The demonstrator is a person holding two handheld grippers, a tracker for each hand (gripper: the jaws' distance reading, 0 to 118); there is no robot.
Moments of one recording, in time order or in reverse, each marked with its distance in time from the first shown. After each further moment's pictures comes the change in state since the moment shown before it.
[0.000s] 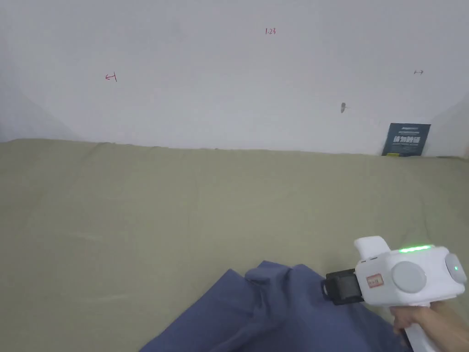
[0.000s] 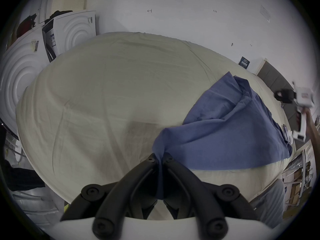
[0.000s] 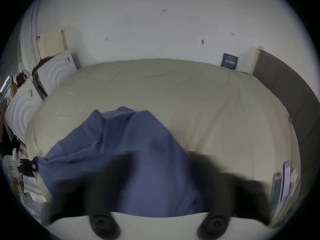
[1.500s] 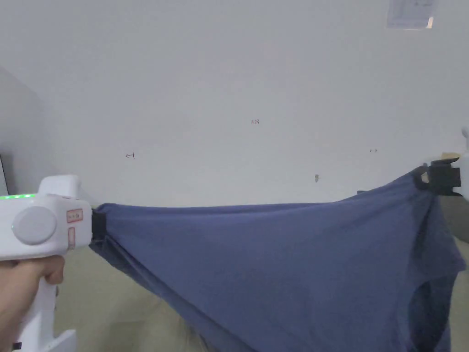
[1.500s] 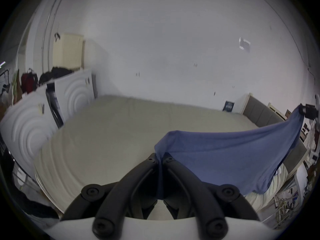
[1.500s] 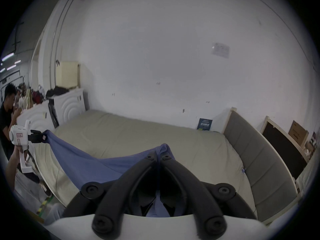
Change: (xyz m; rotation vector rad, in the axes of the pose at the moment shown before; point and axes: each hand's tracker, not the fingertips) left arm 0.112 0.198 0.231 0.516 0.002 -0.086; right arm 0.064 -0.051 0.446 0.662 -0.103 -0.059
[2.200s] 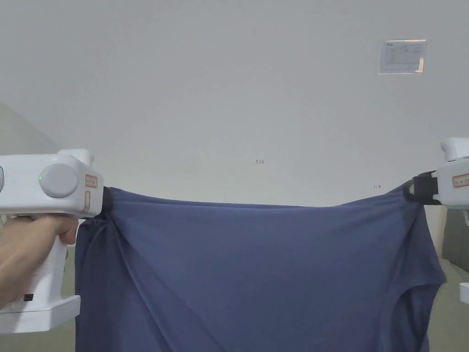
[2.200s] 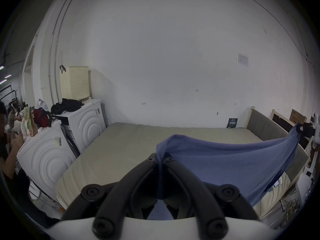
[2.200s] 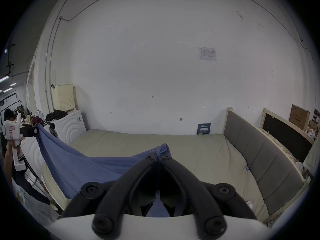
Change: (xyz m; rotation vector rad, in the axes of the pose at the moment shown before) left arm 0.009 0.085 0.024 0.030 0.077 -0.058; right arm -0.001 0.041 -0.023 0.041 -0.029 -0.075
